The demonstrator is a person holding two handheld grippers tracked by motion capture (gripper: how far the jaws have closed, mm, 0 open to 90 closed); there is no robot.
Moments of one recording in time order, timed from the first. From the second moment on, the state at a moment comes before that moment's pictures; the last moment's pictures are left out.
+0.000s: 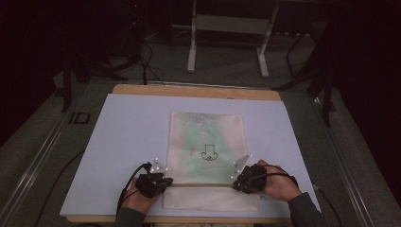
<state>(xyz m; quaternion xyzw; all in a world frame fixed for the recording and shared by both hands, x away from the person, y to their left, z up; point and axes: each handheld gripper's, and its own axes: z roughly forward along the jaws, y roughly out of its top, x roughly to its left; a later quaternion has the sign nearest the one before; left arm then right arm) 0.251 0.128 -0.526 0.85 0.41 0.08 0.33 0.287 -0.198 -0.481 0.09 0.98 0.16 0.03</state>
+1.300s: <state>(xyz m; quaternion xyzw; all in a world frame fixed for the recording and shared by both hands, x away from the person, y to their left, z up) 0.250 0.128 -0.526 0.85 0.41 0.08 0.33 0.287 -0.253 -0.493 0.16 0.97 0.17 0.03</state>
